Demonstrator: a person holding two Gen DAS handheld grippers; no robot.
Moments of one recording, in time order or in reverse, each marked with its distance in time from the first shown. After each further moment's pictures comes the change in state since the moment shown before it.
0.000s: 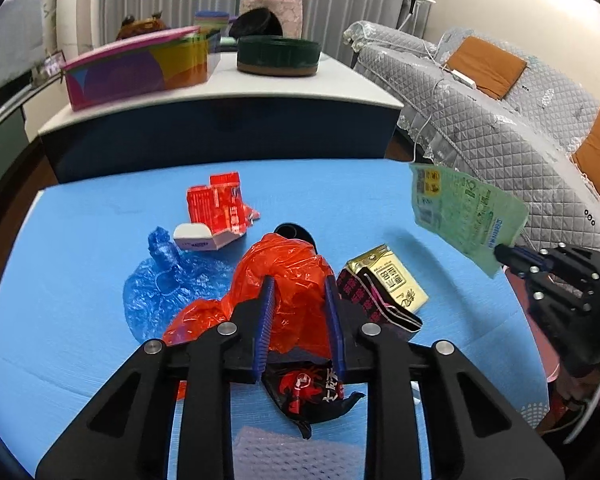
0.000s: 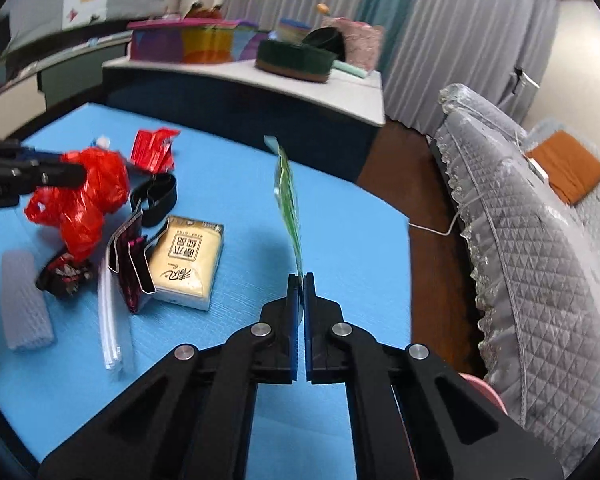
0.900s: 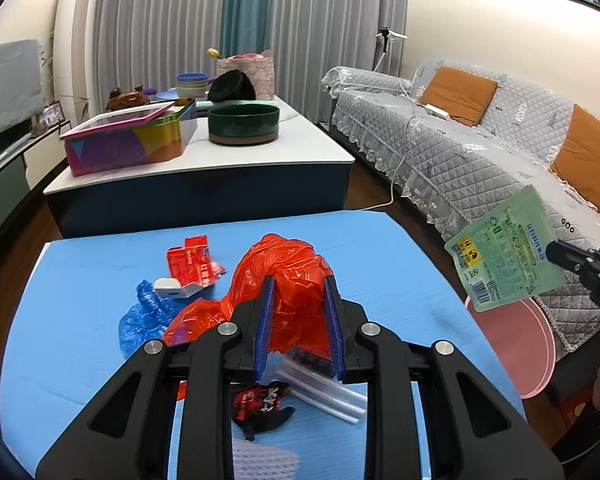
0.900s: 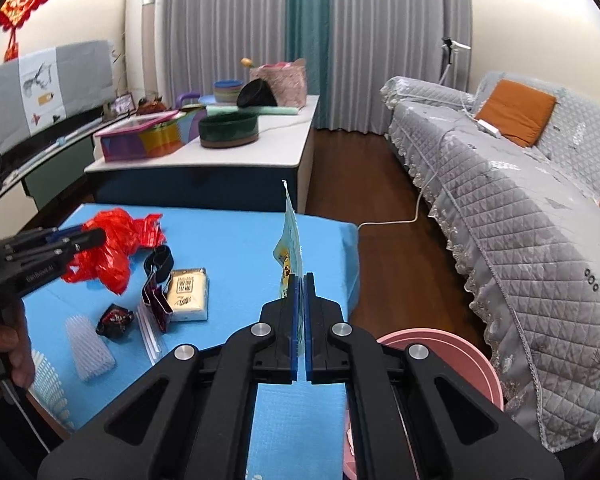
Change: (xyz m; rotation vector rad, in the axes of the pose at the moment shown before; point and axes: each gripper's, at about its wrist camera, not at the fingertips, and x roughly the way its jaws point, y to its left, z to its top) left arm -0.050 -0.053 0.004 0.065 -0.184 -0.013; right arm -0.112 -0.071 -0.018 0.288 -0.122 -0.023
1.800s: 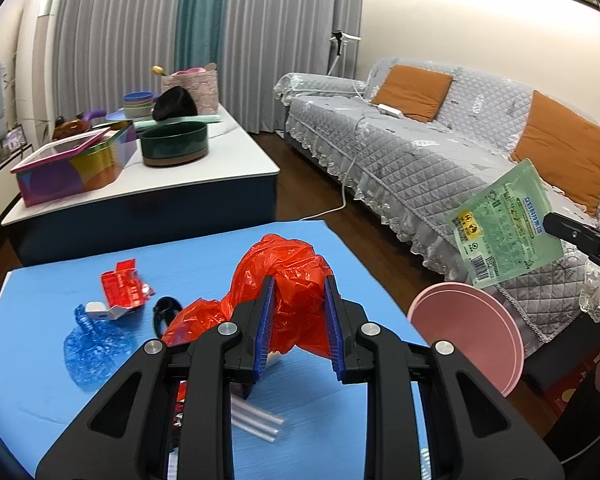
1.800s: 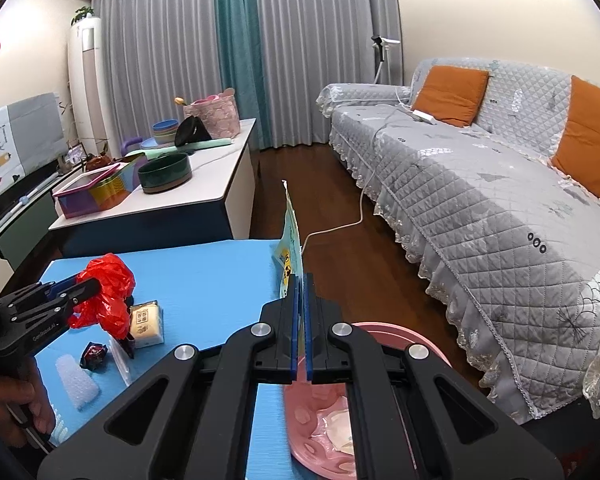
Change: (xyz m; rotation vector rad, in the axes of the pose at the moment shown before) left arm 0.004 -0.070 0.007 0.080 -0.027 -0.128; right arm -0.041 -0.068 -0.001 0.166 -0.058 -0.137
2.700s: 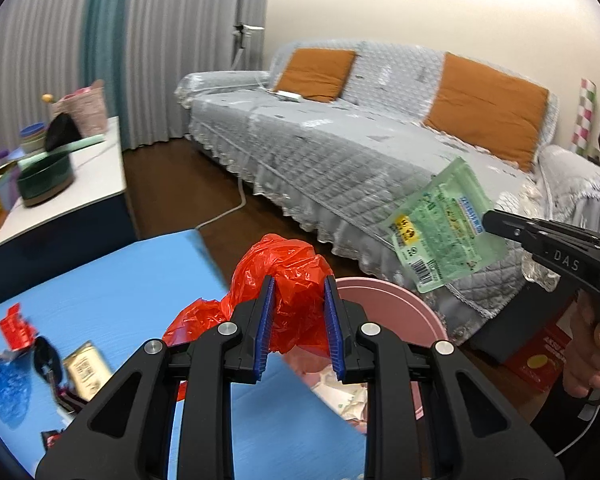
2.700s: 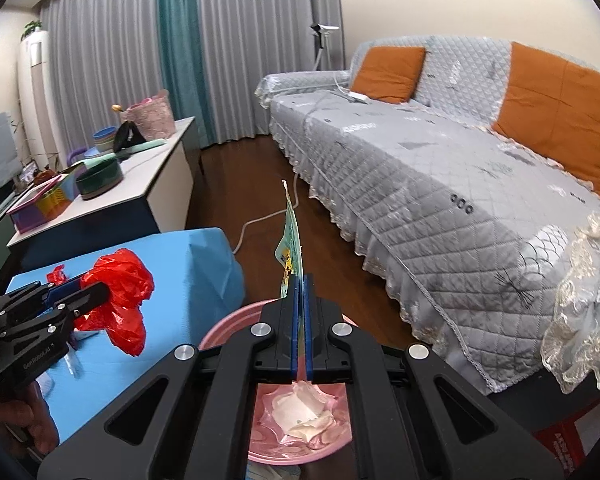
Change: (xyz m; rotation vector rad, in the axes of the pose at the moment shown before) left arm 0.037 -0.138 0.001 0.177 0.031 -0.263; right arm -0.013 -0.097 -0.028 0.112 0.045 -0.159
